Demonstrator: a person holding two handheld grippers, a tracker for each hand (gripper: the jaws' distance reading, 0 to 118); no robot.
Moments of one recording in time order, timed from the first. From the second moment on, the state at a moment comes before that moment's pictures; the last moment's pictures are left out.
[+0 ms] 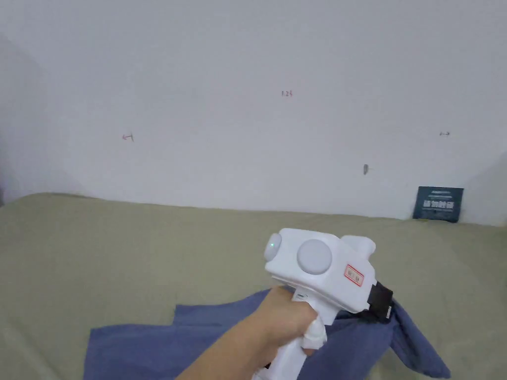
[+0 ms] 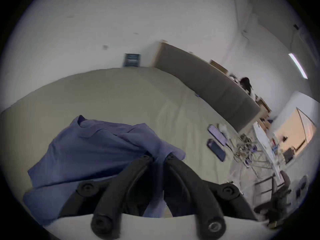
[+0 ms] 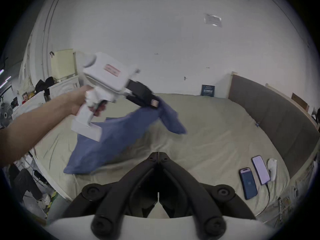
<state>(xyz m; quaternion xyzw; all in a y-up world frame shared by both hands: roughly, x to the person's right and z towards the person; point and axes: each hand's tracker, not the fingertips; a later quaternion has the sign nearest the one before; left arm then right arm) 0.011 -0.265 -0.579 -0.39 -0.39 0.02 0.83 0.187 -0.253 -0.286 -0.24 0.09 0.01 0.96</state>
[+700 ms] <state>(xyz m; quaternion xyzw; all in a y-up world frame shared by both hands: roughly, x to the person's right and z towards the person) -0.158 -0.222 -0.437 -0.24 -0.12 0.06 0.96 0.204 -0.246 -0.293 -0.23 0.06 -0.01 0.97</state>
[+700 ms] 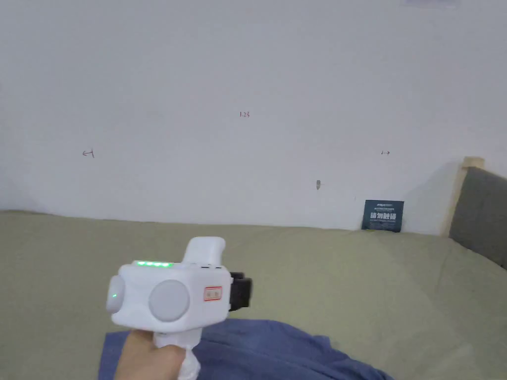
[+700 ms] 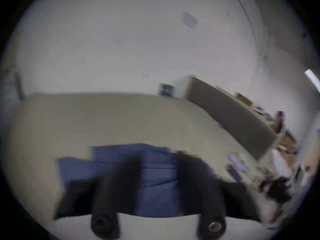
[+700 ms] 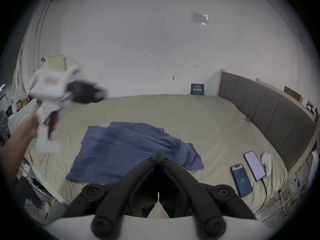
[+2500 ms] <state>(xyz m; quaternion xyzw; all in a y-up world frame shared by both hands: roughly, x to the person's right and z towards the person) -0.296 -0.385 -0.605 -0.49 -0.07 0.04 0.87 0.296 -0.414 -0.528 -0.42 0.04 -0.11 0.90</state>
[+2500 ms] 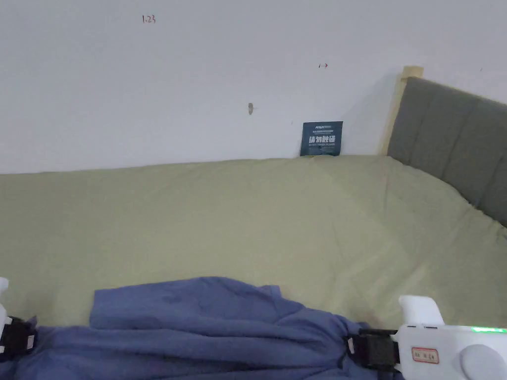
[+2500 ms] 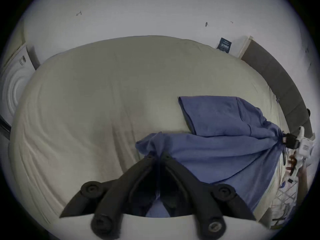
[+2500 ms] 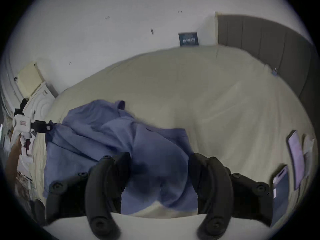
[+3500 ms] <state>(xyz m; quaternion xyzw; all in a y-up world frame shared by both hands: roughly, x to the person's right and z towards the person) -0.354 -0.106 -0.545 -0.20 -0.03 0.10 0.97 0.262 -0.141 -0.572 -0.16 0.11 -0.07 0.98</state>
